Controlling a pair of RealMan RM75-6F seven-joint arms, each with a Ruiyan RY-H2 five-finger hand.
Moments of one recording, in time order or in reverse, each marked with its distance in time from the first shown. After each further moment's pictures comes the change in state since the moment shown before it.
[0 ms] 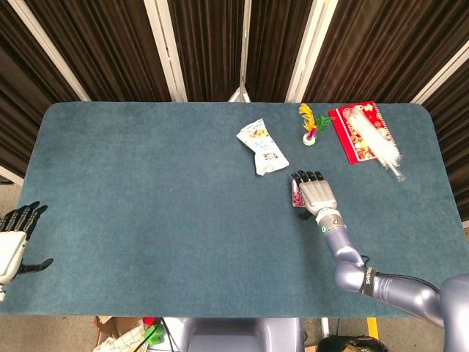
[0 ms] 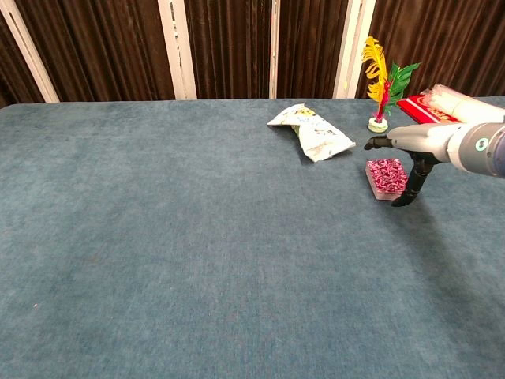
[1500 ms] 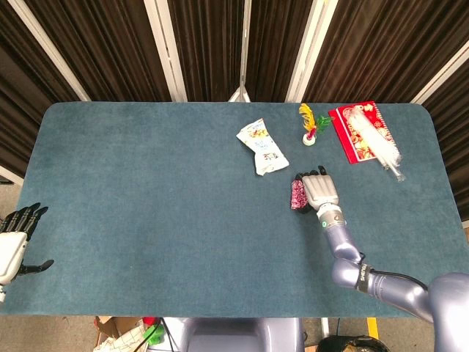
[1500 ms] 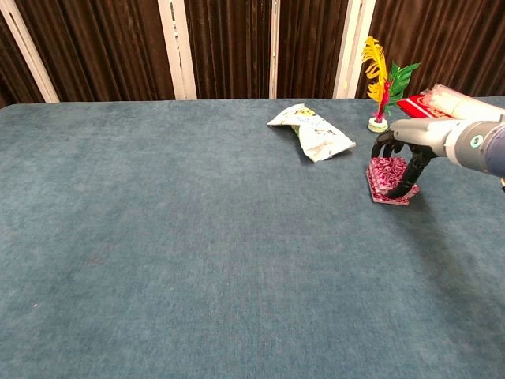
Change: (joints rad) left arm -0.004 0.006 0.006 -0.006 -0.008 -0.008 -0.009; right arm 0.003 -0.026 -0.009 0.070 -0.049 0.043 0.115
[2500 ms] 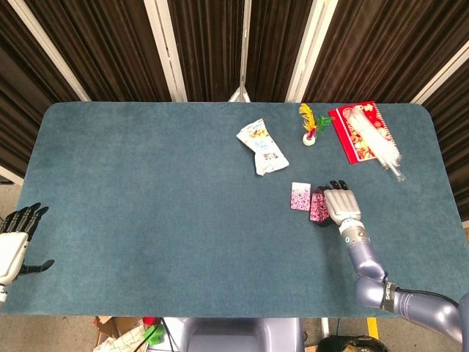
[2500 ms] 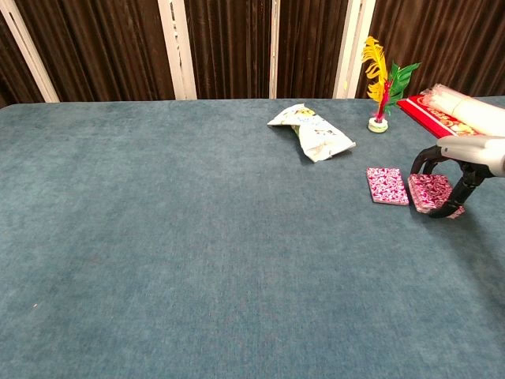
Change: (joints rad) left arm 0.002 -0.008 -0.001 -0.007 -0.009 0.006 0.029; right arm -0.127 0.077 -0.060 -0.078 -0.085 0.029 0.111
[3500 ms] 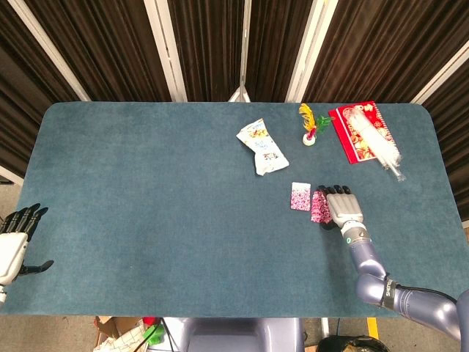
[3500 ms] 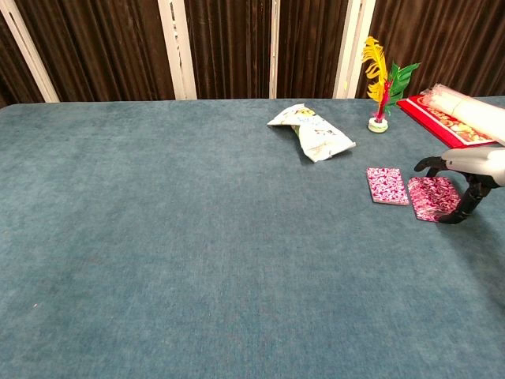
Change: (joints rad) left arm -0.001 0.003 0.002 -0.002 -0.004 -0.005 0.005; right arm 0.019 0.008 -0.020 0.008 0.097 -0.047 -0.075
